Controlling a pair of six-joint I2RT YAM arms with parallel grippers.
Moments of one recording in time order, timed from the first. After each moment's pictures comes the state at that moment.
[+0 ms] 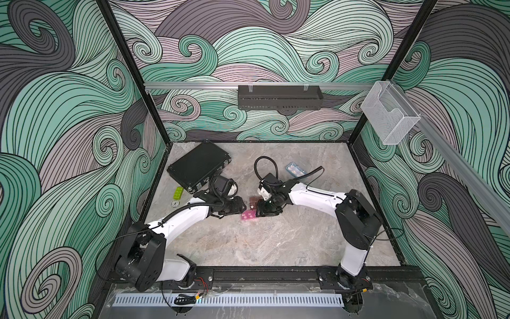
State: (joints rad) left arm -0.48 1.36 0.82 -0.48 0.29 -0.54; right arm 0.77 1.80 1.23 -0.66 -0.33 0.52
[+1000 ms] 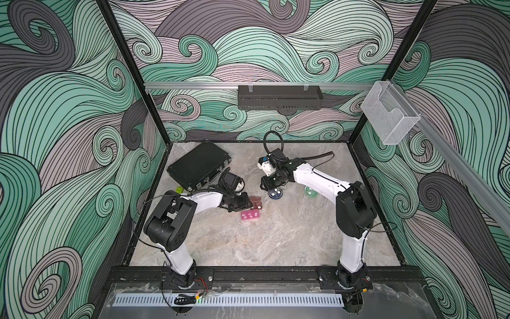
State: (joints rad) left arm -0.47 1.72 0.89 -0.26 0.43 -0.62; right arm 0.62 1.95 1.56 -0.73 -0.24 0.06
